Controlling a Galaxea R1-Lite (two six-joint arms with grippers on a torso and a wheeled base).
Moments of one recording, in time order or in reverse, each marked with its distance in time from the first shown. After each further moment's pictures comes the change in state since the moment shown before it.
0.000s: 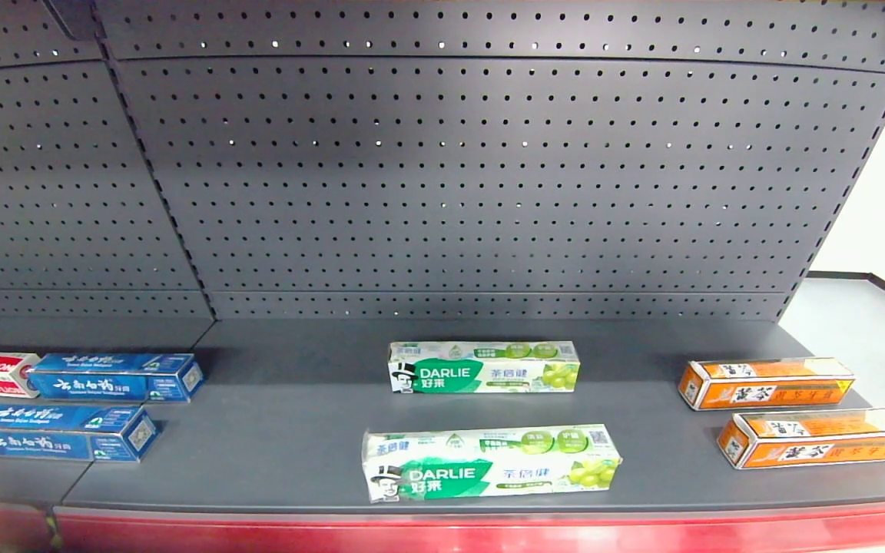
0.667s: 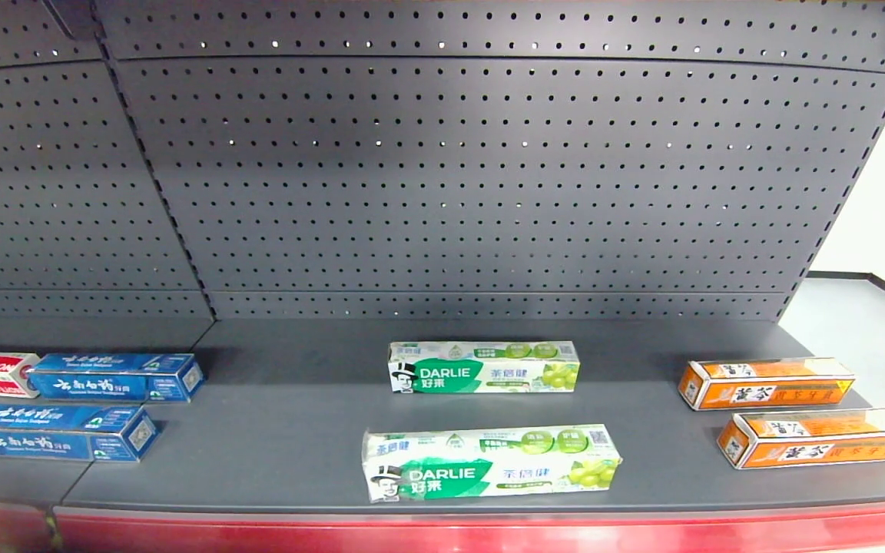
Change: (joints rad) left arm 0.000 0.000 0.000 0.000 0.000 0.000; right arm -0.041 -0.057 -0.001 0.000 -0.001 0.001
